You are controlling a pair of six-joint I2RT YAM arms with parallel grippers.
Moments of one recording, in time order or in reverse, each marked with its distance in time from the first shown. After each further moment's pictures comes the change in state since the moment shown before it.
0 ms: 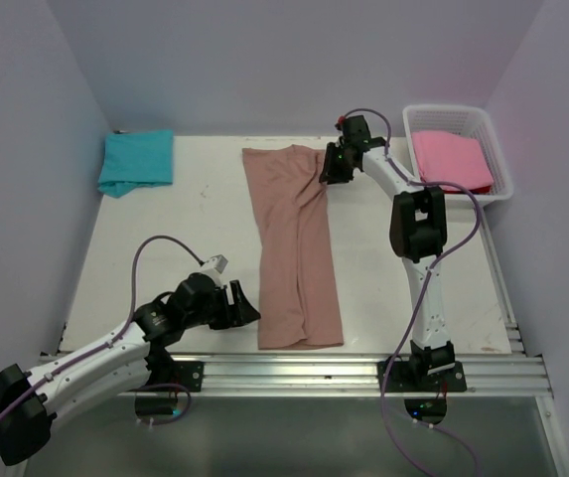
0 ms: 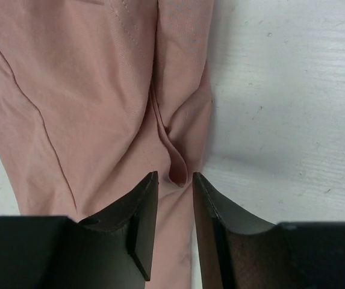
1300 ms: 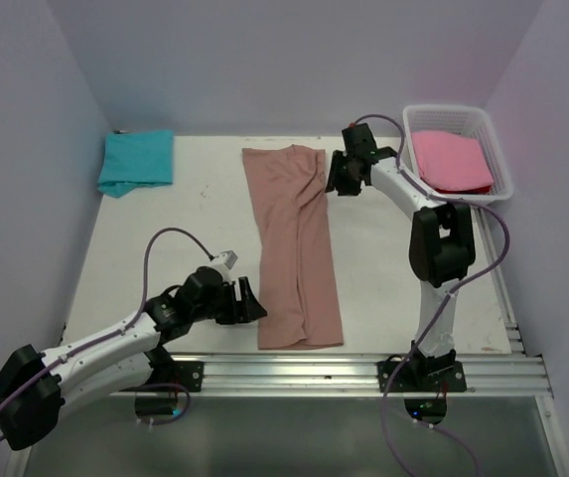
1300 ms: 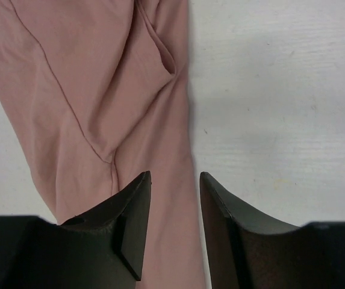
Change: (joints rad) left arm 0.001 0.157 0.042 0.116 0.038 0.064; right arm 0.066 -0.403 -0.426 0.032 0.190 0.121
